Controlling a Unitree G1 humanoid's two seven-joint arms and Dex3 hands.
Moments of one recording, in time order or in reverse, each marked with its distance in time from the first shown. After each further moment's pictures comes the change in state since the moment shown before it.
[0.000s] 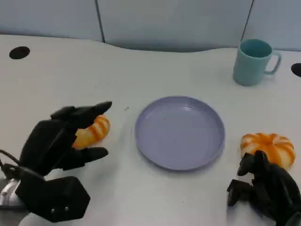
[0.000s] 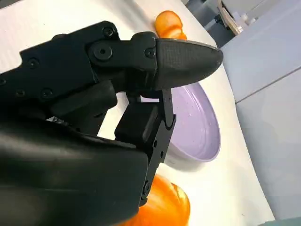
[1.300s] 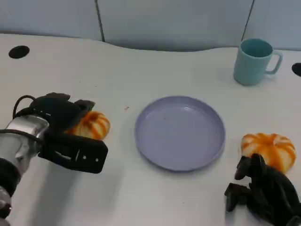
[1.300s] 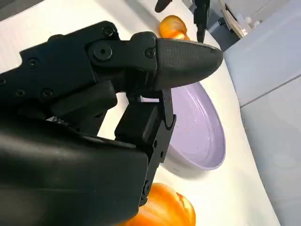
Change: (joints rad) left arm -0.505 0.083 -0.510 0.468 0.266 0.466 -0.231; right arm 0.037 0.007 0.016 -0.058 -0.005 0.022 -0.010
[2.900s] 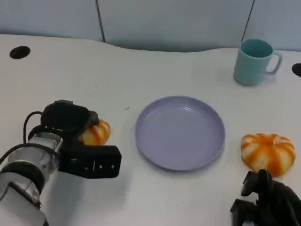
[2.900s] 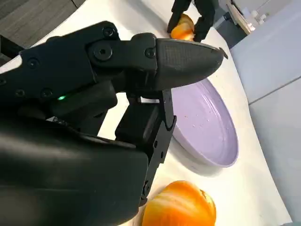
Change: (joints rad) left arm -0.075 -0.160 -0.119 0.376 -0.106 0.000 0.487; right arm 0.146 -0.002 0.004 -0.159 0.008 0.046 -0.010
